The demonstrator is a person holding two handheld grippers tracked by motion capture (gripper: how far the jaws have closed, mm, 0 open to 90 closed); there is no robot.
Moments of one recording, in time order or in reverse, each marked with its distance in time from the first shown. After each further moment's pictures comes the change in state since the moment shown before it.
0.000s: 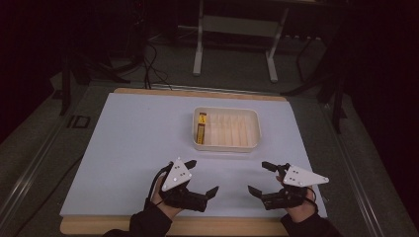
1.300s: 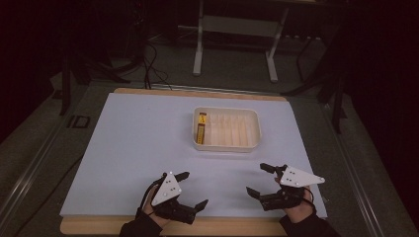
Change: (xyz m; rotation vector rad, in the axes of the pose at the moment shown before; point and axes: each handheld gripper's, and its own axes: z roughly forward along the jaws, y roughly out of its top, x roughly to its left) left arm 0.009 -0.046 -0.004 -0.009 -0.035 0.050; right arm -0.001 -0.007 0.005 0.026 0.002 0.001
